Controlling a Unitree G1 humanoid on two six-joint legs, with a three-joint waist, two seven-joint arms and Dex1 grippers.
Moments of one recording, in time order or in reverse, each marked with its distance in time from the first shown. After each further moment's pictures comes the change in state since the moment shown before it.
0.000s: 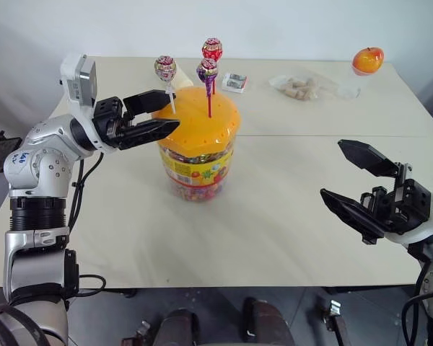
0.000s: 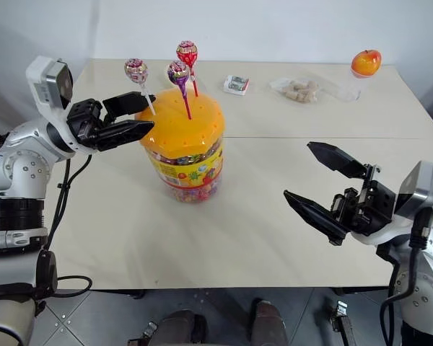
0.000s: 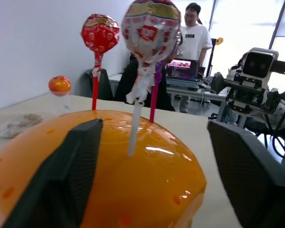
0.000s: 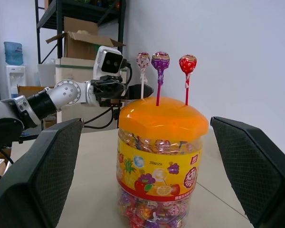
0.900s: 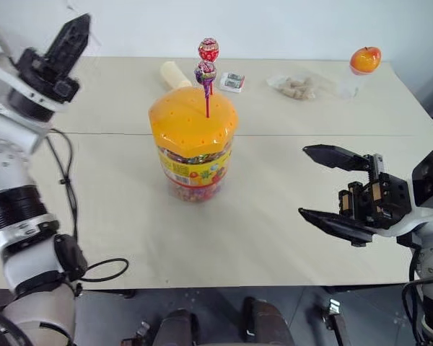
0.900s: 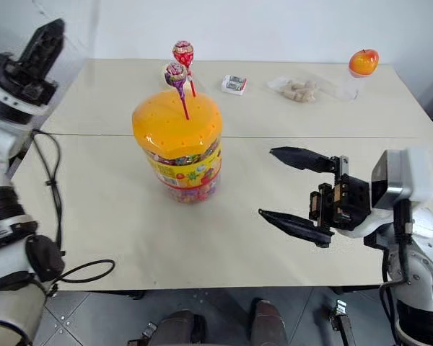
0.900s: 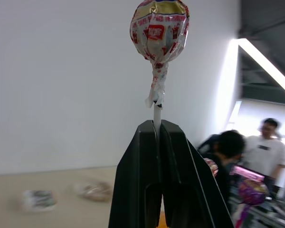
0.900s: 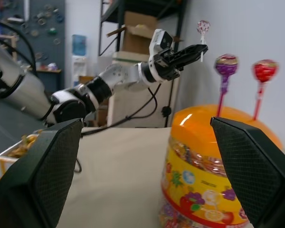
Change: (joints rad) left arm 0.042 0.055 0.395 0.006 -0.182 0.236 0.451; right arm -0.178 -0.110 0.160 0.030 0.002 0.060 0.149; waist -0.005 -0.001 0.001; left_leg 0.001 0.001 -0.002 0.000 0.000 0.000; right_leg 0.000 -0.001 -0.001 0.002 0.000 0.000
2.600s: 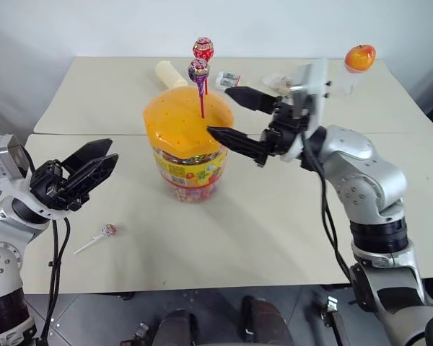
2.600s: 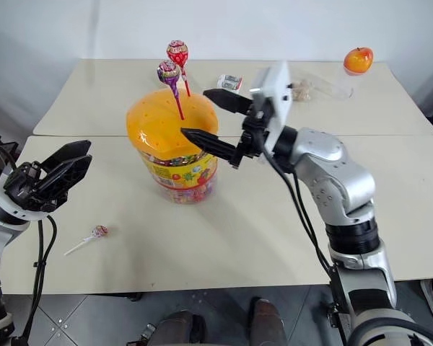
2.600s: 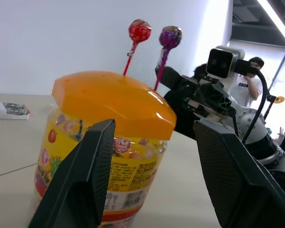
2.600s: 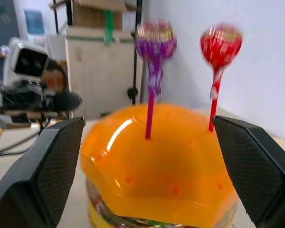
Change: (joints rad) left arm 0.609 -0.080 0.027 -0.474 -0.146 -0.134 -0.167; right arm -0.614 0.284 0.366 0.345 -0.336 0.226 -0.395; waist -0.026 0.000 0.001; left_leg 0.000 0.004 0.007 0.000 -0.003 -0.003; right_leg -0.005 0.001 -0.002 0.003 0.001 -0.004
